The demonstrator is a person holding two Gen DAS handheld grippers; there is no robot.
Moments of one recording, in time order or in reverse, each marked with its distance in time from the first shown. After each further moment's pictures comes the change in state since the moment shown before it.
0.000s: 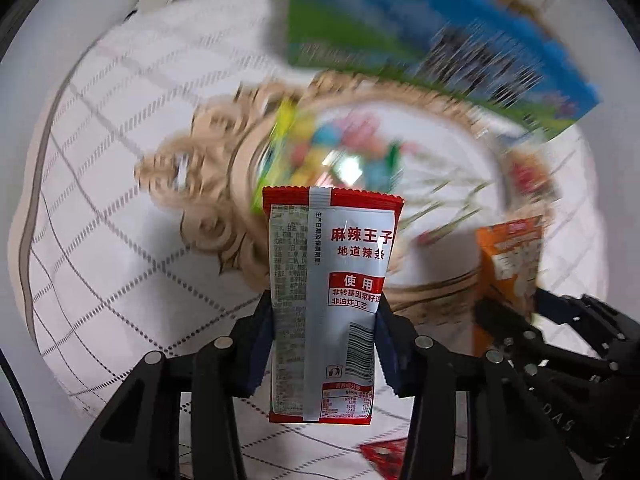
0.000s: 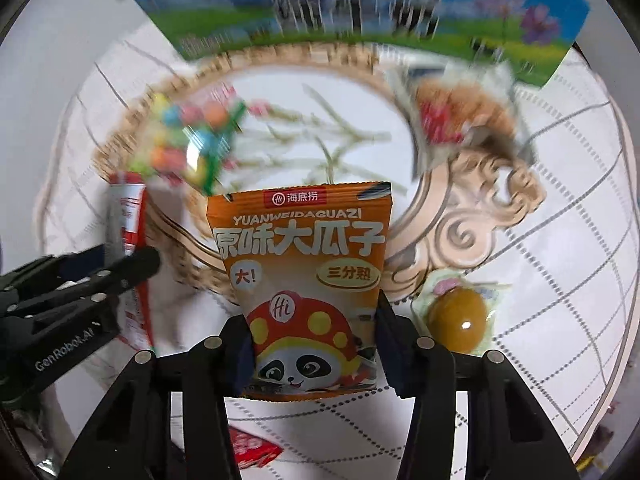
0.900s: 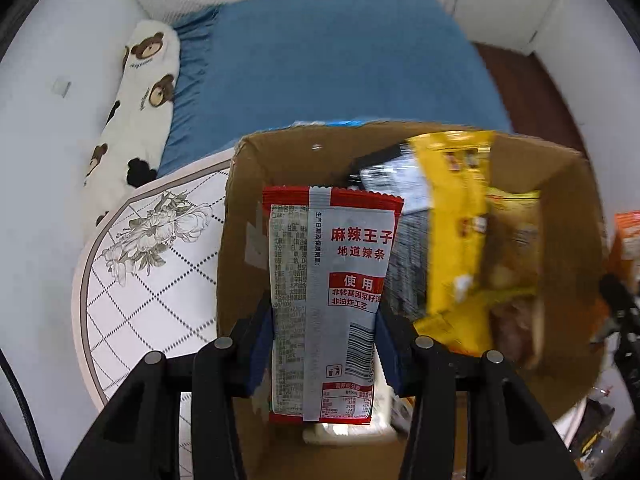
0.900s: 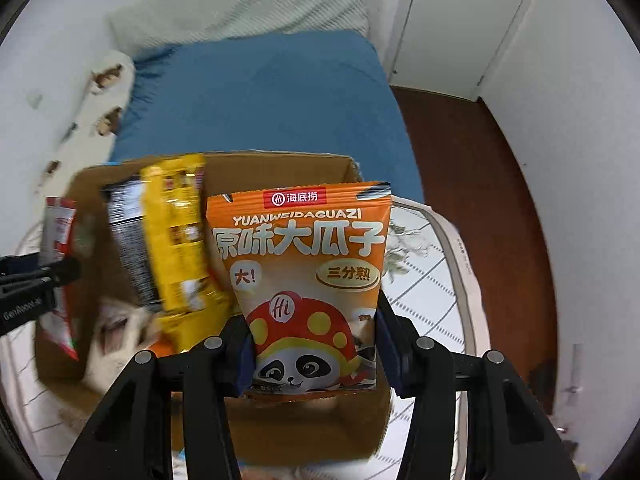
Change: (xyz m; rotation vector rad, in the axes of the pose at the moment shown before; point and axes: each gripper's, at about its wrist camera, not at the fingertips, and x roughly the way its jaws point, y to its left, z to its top) left arm 0.000 -0.016 0.308 0.096 -0.005 0.179; right arm -0.112 -0.110 0.319 0.099 -0.233 -0.356
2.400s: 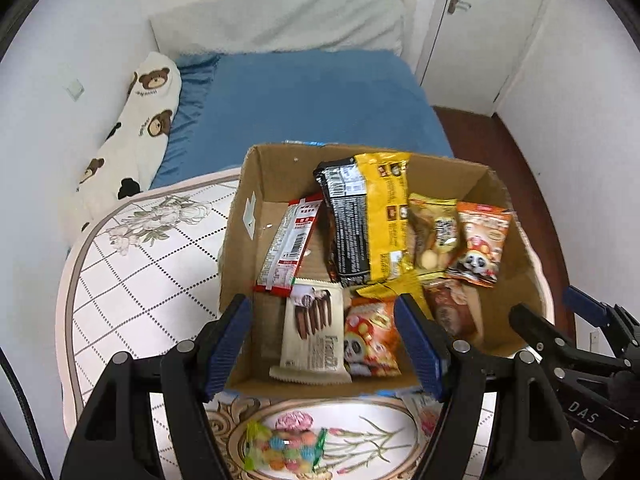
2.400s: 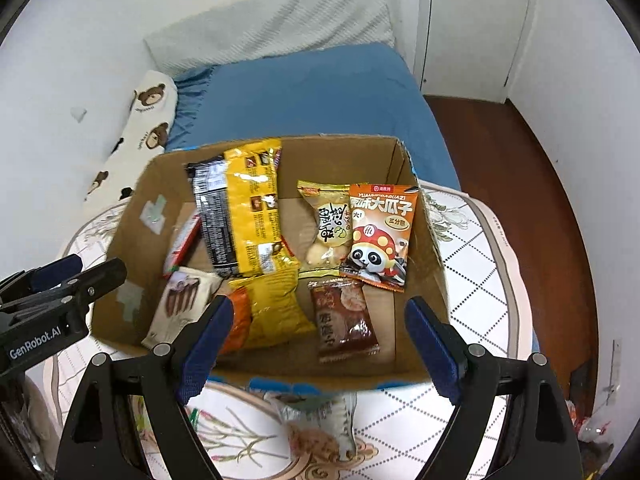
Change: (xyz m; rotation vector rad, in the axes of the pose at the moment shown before) left arm -0.099 0.010 -0.109 -0.048 -0.301 -0.161; right arm -0.055 0.011 -0.058 0.022 -0.101 0.193
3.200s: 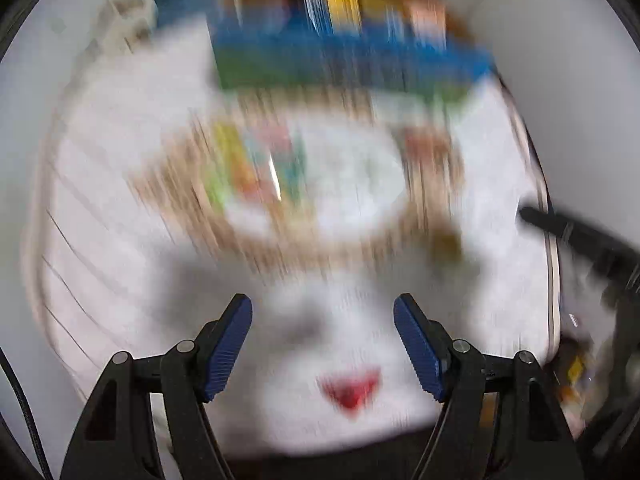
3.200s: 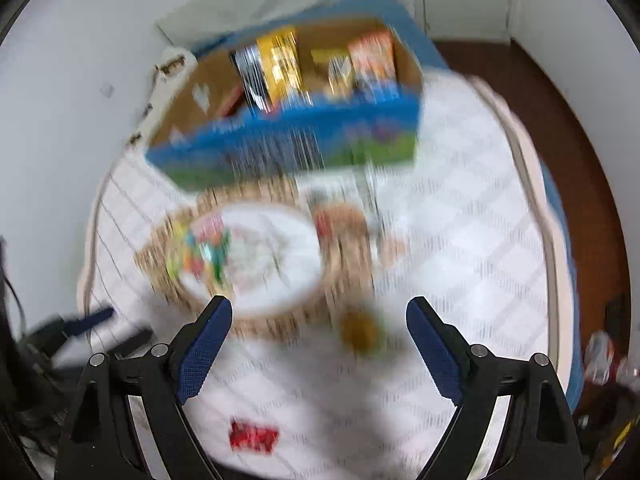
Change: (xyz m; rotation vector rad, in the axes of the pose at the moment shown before) left arm -0.027 0.010 -0.262 0.052 0.372 -0.112; right arm -0.064 -0.016 -0.211 0.095 0.166 0.134
